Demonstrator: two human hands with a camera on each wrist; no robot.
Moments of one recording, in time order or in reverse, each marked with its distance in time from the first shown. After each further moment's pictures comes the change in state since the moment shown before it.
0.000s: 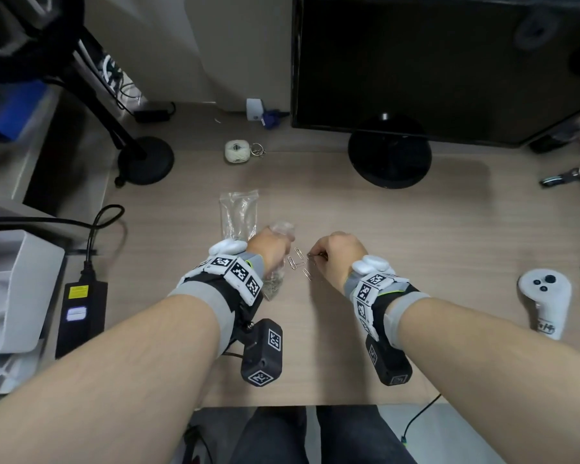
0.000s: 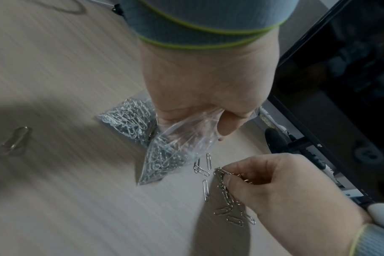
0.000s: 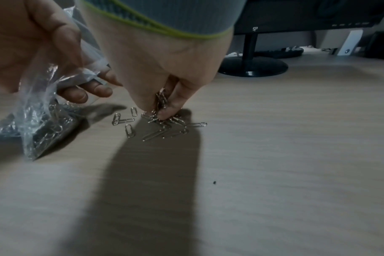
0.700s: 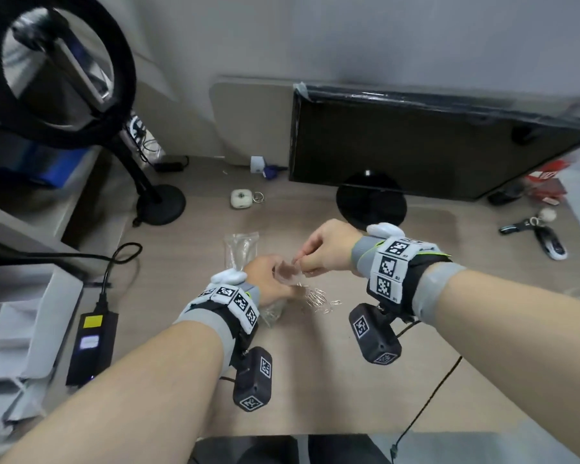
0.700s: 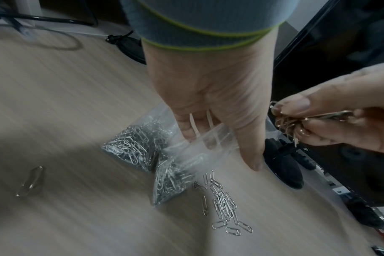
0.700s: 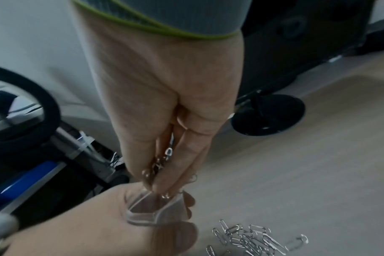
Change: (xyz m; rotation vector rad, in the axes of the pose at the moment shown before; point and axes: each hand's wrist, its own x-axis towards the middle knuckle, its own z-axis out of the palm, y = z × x) left_hand 0.001 -0.064 0.036 0.386 -0.056 0.191; right_hand -0.007 0.002 -0.034 0.662 -0.369 0.229
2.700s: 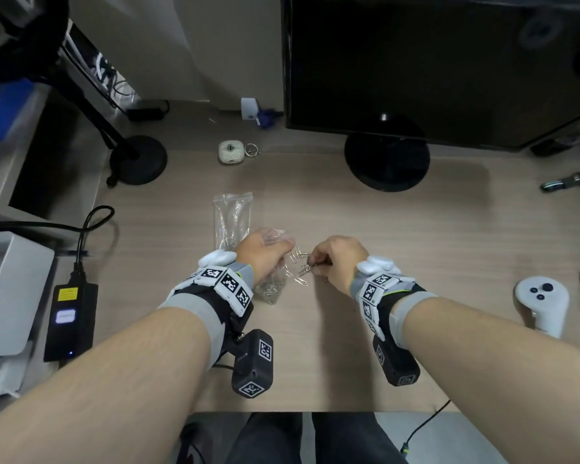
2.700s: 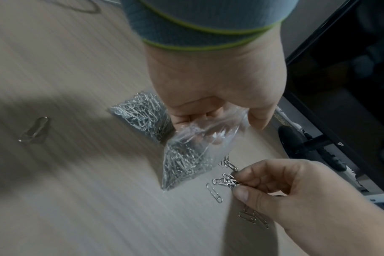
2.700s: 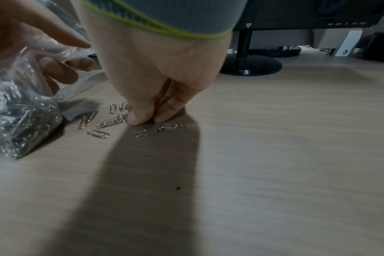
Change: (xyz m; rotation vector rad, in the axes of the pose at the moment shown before) left_hand -0.008 0.024 -0.044 -0.486 0.229 -0.081; right_hand 0.007 0.021 0.009 -0.579 0.216 -0.192
